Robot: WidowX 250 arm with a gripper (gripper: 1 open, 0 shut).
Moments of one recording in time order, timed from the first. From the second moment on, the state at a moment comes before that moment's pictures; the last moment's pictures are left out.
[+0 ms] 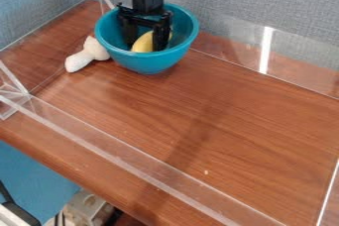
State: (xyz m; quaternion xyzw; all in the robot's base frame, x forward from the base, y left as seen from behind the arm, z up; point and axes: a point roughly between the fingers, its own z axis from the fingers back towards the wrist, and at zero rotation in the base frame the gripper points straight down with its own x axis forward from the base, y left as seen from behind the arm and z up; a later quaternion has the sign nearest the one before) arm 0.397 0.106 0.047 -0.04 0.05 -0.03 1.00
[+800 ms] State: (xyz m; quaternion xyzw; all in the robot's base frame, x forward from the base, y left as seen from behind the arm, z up) arm 0.388 0.098 0.041 -0.07 0.07 -0.05 0.99
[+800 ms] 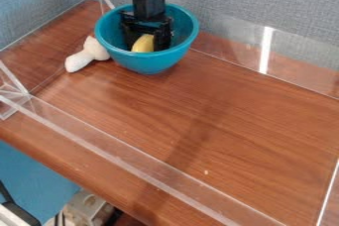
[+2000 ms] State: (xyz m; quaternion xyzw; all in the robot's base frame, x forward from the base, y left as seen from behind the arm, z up) arm 0.369 0.081 0.176 -0.12 -0.08 -0.03 0.99
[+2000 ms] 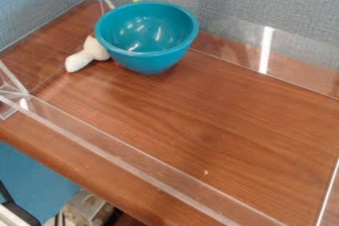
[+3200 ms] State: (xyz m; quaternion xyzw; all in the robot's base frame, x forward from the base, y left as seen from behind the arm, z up) arm 0.330 0.007 0.168 -0.14 -0.19 -0.08 0.97
